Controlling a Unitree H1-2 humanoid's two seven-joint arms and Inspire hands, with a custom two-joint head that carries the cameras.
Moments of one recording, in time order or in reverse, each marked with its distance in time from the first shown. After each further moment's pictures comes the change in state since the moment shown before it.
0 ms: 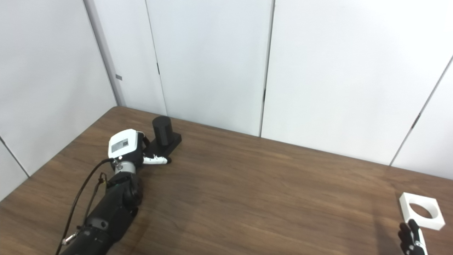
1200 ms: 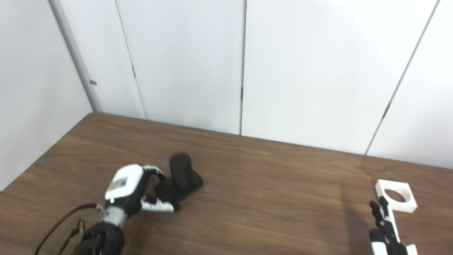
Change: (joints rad) left arm 0.360 0.033 -0.223 -0.611 -0.059 -0.128 -0.195; right arm 0.004 0.012 0.060 -0.106 -0.107 0.087 -0.076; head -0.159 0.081
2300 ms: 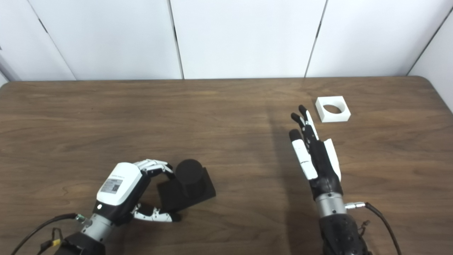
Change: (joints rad) left arm 0.146 -0.028 -0.132 -0.110 0.042 -0.422 -0.049; right arm -0.006 0.019 0.133 -0.174 -0.064 0.270 -0.084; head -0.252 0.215
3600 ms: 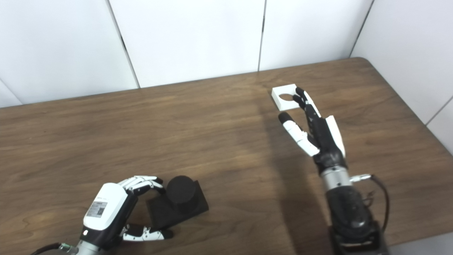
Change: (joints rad) left arm 0.014 -0.034 -0.026 0.045 -0.027 -0.093 0.010; right arm -0.014 -0.140 -0.193 -0.085 0.005 0.128 0.025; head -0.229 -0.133
